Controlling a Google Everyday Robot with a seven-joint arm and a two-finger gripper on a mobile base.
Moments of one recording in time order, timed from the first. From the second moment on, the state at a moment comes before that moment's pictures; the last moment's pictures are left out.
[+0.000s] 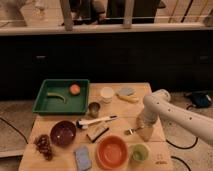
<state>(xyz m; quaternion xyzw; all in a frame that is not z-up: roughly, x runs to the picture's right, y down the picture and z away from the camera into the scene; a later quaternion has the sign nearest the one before) 0.241 0.237 0.847 -0.36 -0.05 -0.04 0.93</state>
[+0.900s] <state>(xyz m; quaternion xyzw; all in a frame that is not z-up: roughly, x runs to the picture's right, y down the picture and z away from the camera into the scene) 0.241 0.237 0.847 -0.36 -0.05 -0.04 0.93</state>
